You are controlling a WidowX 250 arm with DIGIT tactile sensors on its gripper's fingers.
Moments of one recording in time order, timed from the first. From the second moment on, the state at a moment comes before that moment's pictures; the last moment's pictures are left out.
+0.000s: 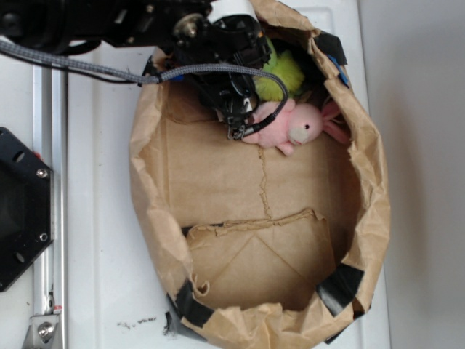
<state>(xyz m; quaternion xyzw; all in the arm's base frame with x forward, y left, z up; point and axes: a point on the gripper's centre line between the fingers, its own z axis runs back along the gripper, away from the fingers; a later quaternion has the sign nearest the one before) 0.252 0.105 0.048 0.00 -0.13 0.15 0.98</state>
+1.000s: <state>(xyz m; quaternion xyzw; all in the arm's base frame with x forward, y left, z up) 0.262 0.024 0.141 -0.05 -0.14 0.05 0.99</state>
